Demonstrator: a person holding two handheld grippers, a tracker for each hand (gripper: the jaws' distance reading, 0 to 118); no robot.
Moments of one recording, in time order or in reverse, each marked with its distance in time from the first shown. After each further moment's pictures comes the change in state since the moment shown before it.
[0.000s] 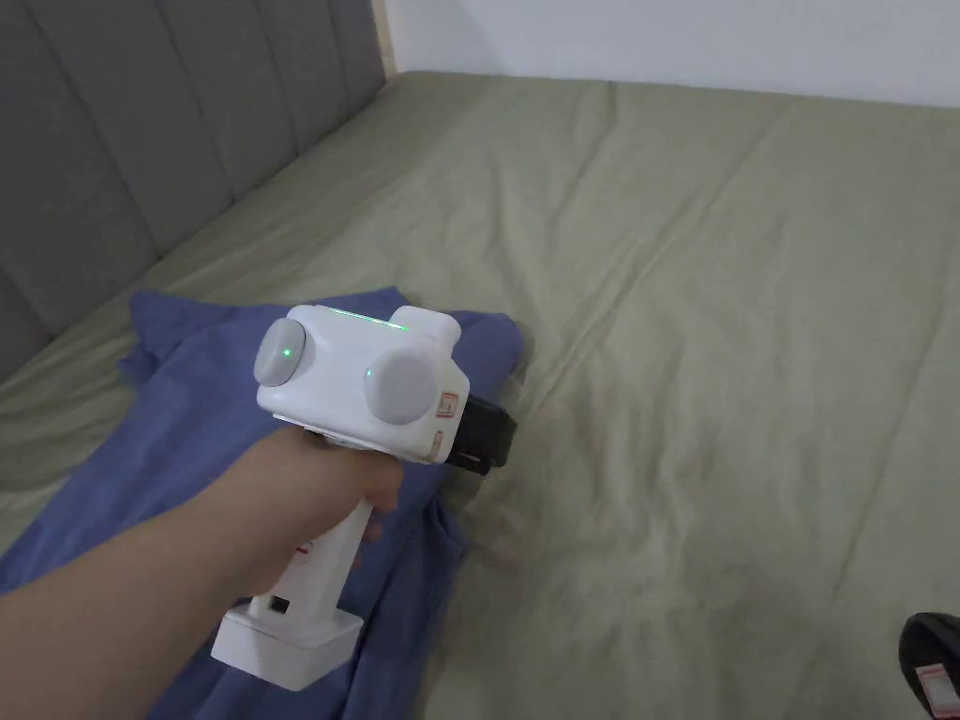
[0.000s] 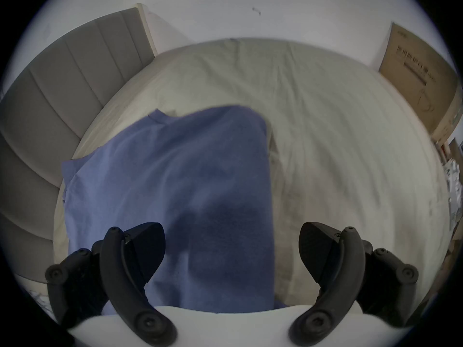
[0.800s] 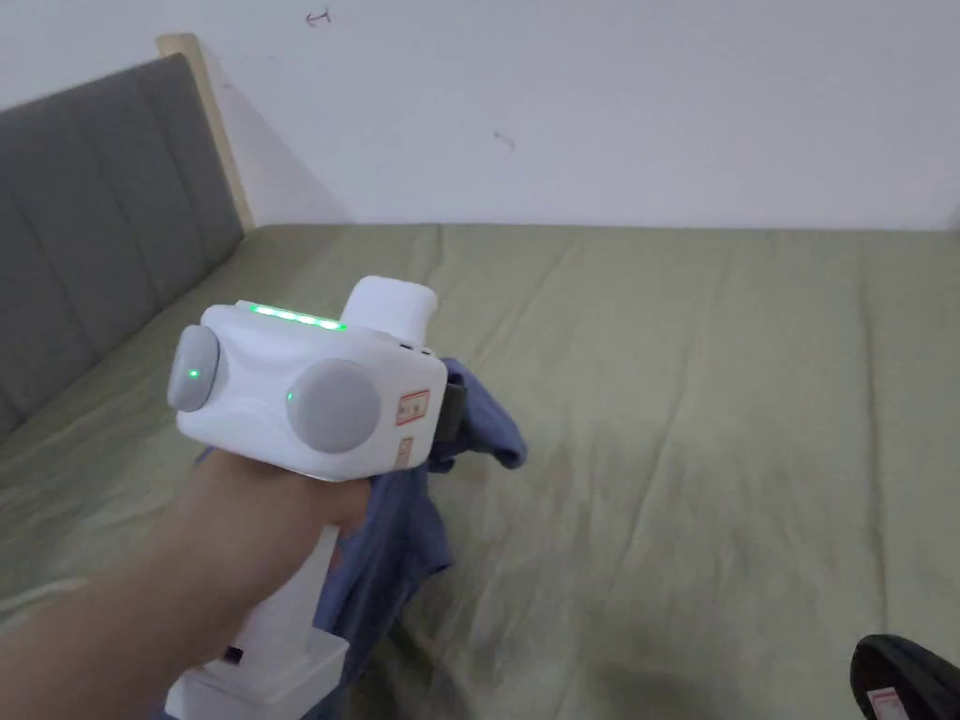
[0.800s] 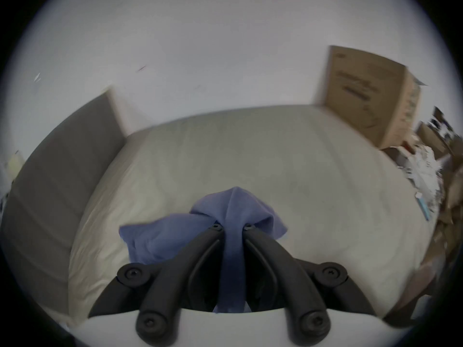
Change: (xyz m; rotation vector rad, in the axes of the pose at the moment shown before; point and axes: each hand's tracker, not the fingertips) left arm 0.168 0.063 0.179 0.383 -0.209 -0.175; right arm 0.036 0.032 0.155 0.172 -0.145 -0.052
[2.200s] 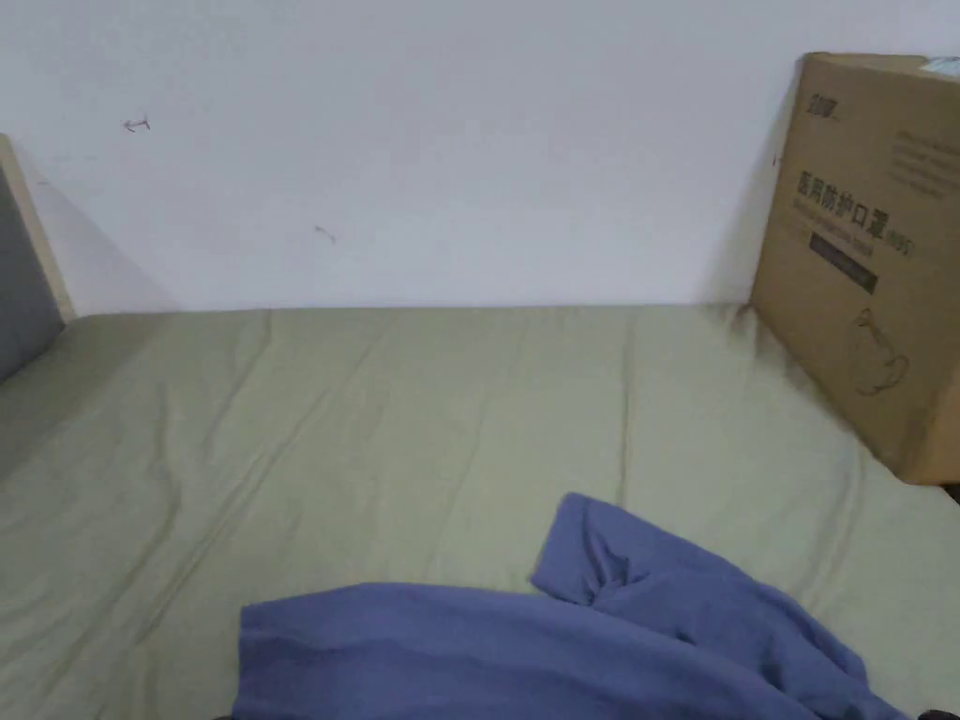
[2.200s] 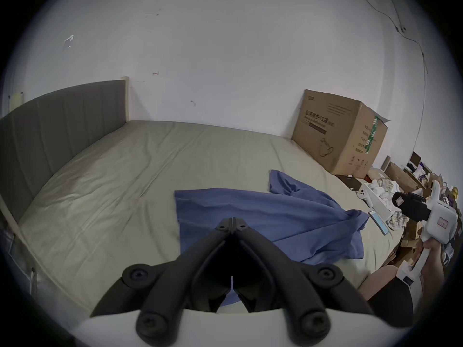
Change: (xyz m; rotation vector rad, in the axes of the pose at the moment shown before) left arm 0.072 -0.187 0.141 0.204 -0.040 0.282; right arm 0.117 -0.040 0.110 -0.086 -0.400 -0.052
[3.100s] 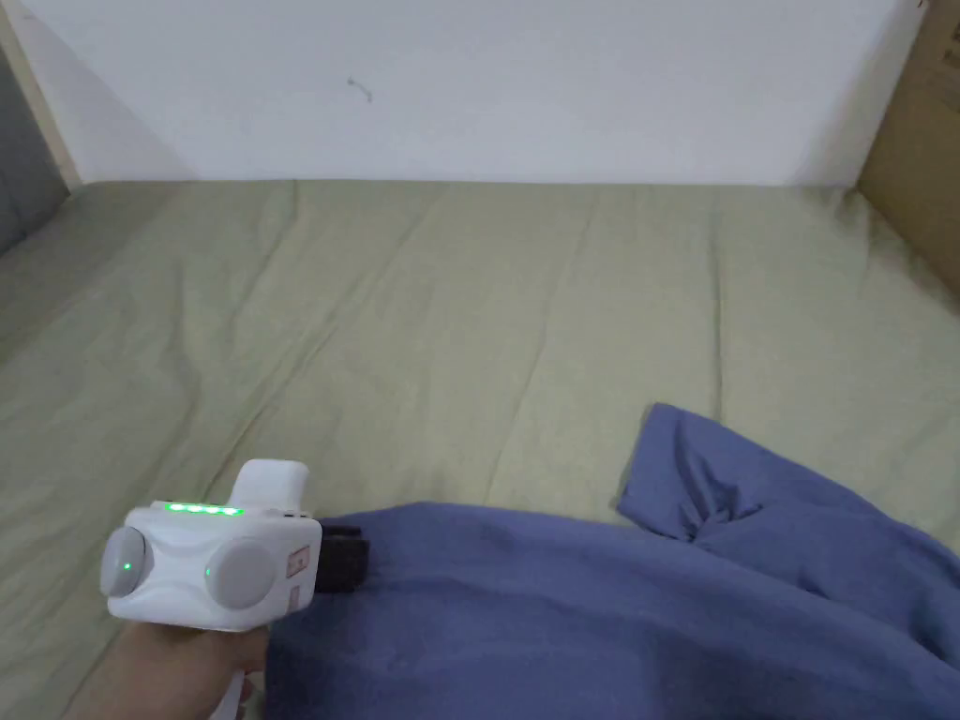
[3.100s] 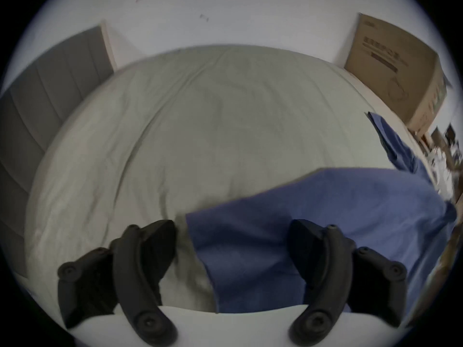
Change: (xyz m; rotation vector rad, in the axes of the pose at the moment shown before) left arm -0.082 -0.005 -0.305 -0.419 0.164 -0.156; right arm -0.049 0.001 -0.061 -0.140 0.109 0.108
